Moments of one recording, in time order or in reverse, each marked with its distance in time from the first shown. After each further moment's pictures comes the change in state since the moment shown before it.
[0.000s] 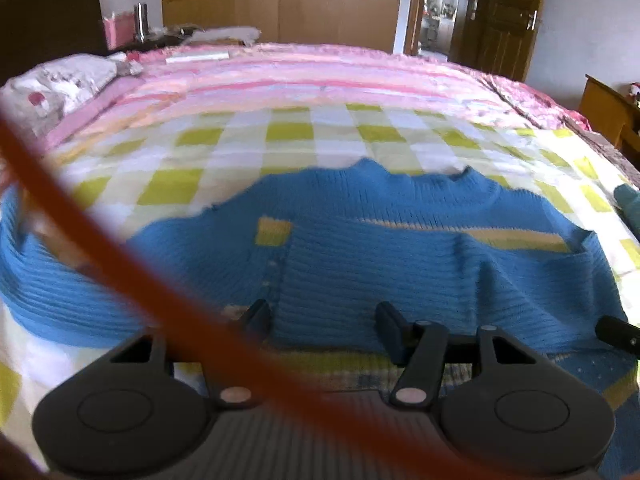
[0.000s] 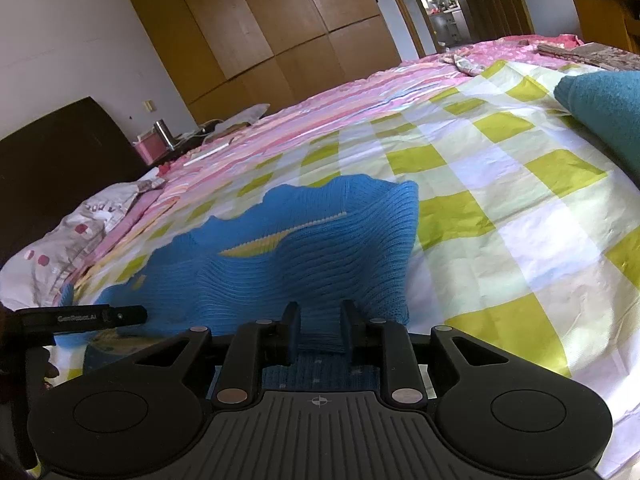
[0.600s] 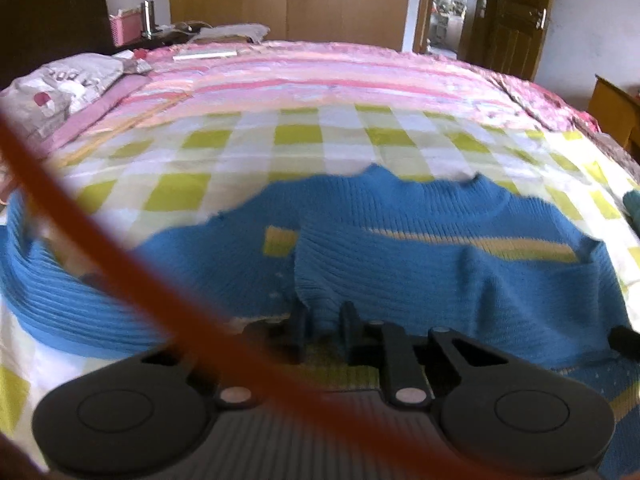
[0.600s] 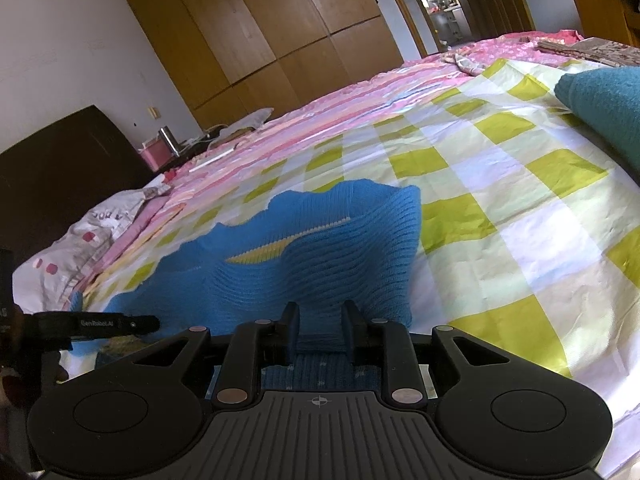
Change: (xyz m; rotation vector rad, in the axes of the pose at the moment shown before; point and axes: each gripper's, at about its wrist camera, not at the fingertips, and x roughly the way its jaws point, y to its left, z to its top) left arm -0.005 0.003 0.012 -0.016 -0.010 0.026; right arm -0.006 -0.002 0.002 0.021 -0.015 0.025
